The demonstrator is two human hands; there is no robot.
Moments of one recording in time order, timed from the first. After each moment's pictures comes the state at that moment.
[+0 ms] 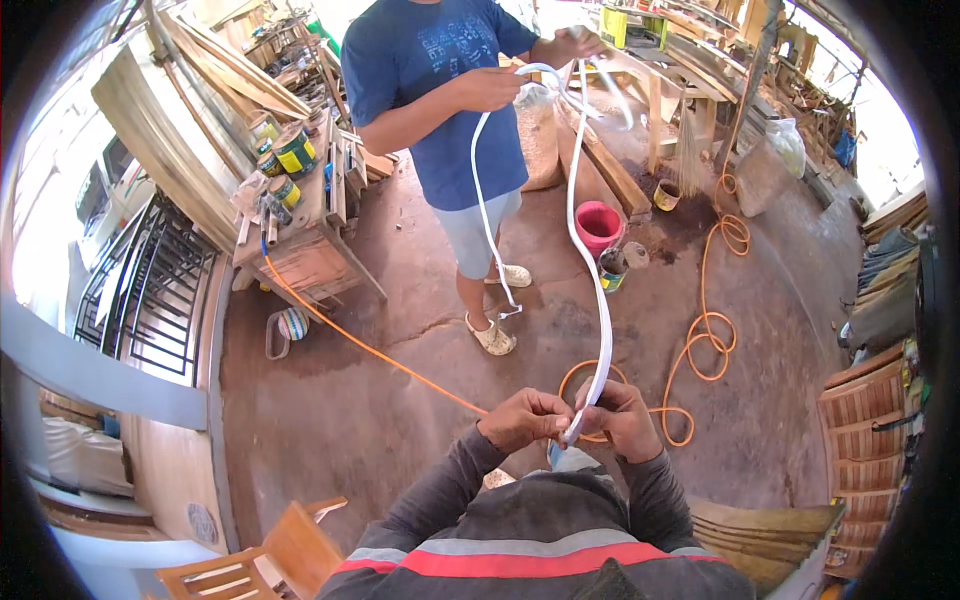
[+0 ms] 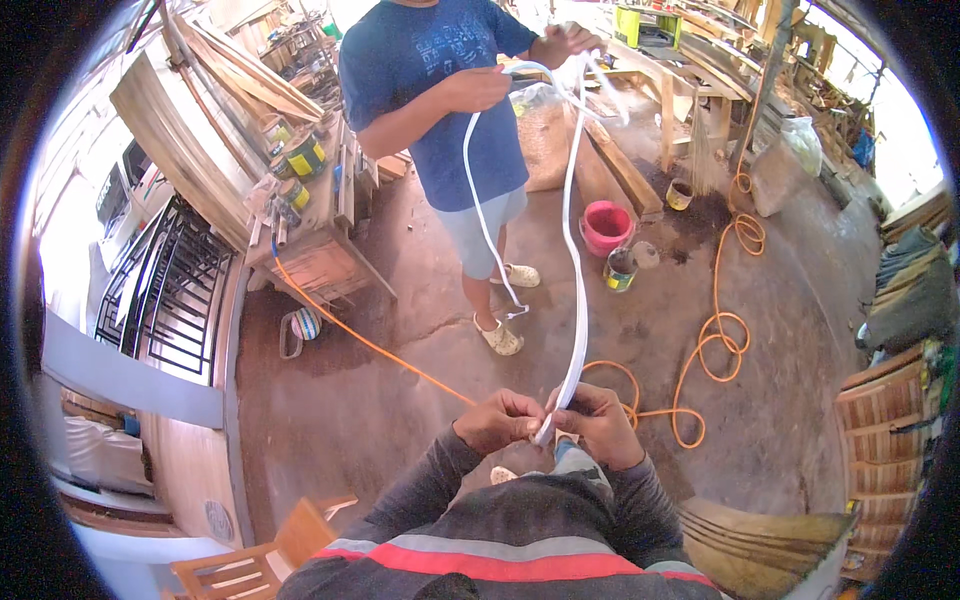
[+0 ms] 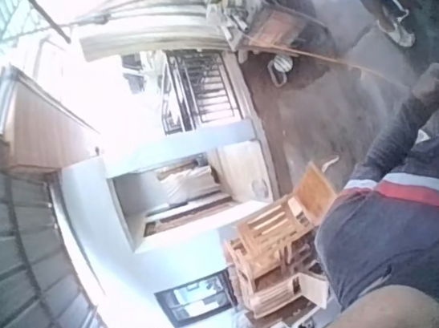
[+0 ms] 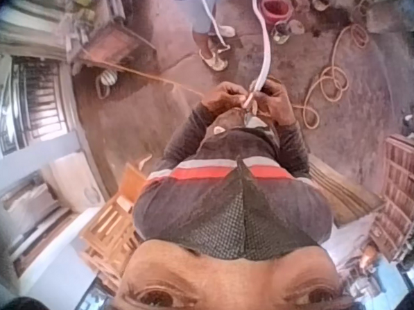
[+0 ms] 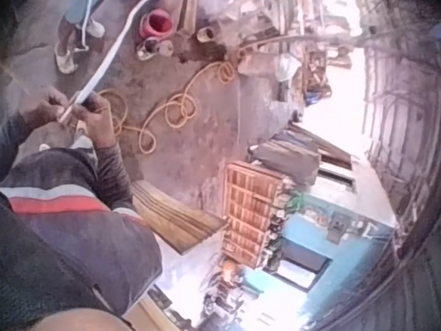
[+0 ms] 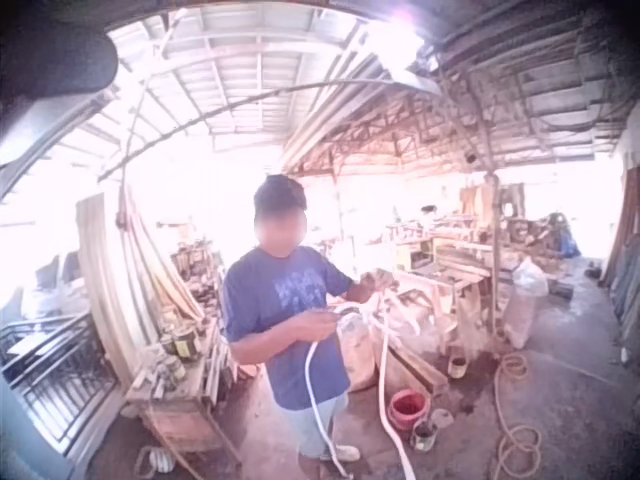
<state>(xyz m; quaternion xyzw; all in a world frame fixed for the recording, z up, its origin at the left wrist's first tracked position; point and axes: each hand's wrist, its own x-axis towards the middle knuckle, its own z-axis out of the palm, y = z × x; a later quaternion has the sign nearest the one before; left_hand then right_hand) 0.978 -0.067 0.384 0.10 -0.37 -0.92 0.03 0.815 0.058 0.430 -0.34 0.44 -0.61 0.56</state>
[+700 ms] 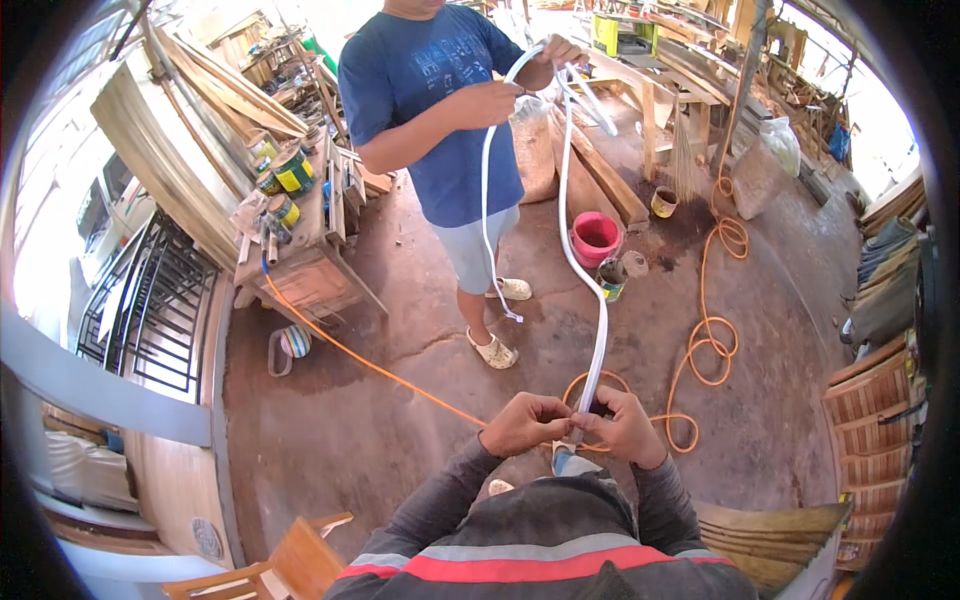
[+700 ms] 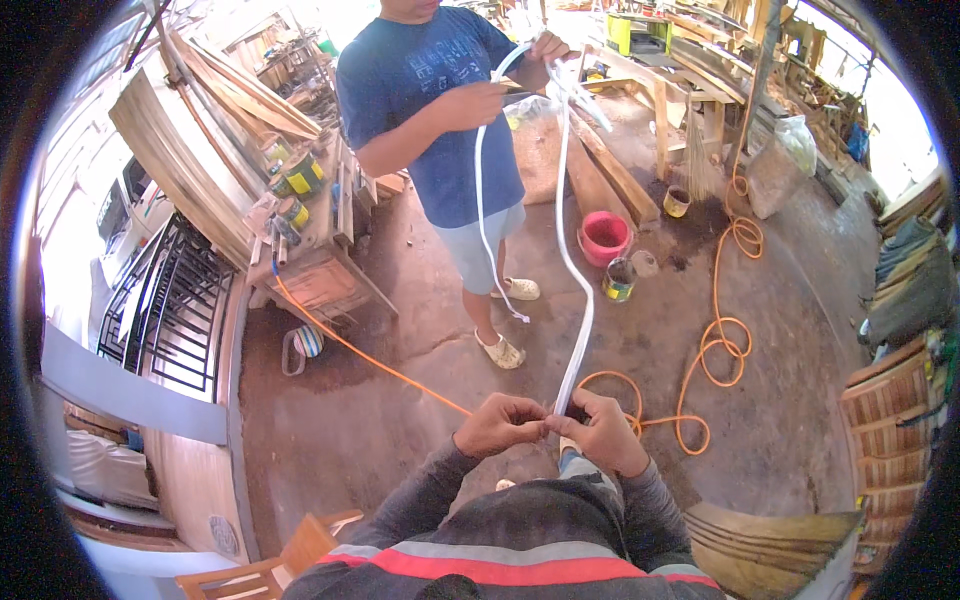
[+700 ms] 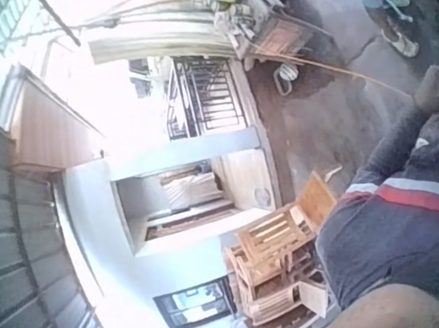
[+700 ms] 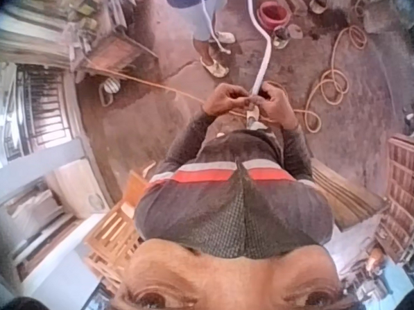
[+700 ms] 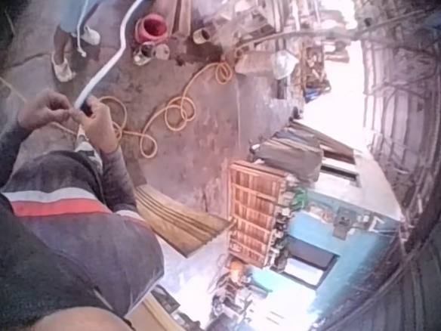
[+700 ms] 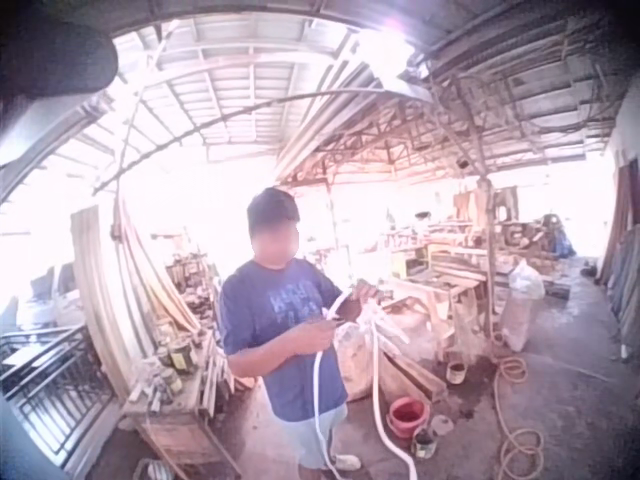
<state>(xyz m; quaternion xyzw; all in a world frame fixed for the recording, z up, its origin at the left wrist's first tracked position) 0.967 -0.077 0.406 0.18 -0.56 -0.81 0.05 0.803 0.048 0.425 -0.40 0.55 -0.53 0.51</state>
